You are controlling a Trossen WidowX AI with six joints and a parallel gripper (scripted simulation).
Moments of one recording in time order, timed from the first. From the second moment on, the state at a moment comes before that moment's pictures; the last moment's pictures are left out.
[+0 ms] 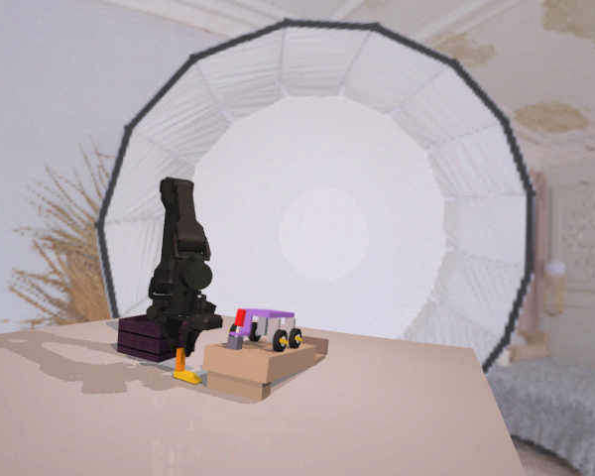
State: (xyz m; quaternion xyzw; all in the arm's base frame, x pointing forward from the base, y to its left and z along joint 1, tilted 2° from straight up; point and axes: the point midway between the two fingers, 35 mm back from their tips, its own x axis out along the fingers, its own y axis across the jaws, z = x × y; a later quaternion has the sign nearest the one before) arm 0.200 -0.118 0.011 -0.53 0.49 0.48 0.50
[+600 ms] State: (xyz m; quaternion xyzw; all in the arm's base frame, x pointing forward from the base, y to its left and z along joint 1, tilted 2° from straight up) arm 0.202 -0.119 0.009 -0.53 0.49 0.48 0.50
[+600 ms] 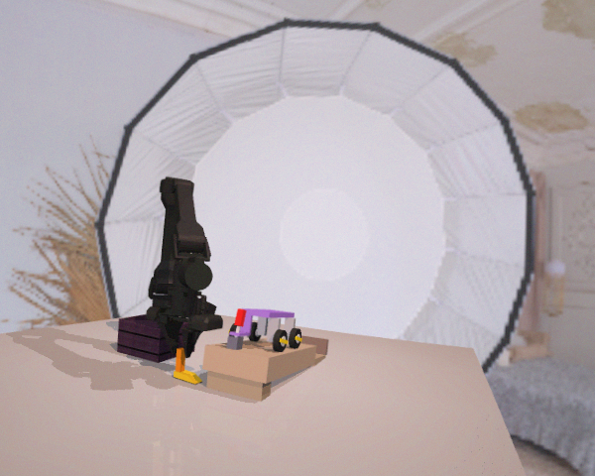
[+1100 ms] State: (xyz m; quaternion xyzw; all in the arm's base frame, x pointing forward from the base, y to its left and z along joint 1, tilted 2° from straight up) arm 0.203 -0.120 -0.011 -0.53 0.49 0.48 0.50
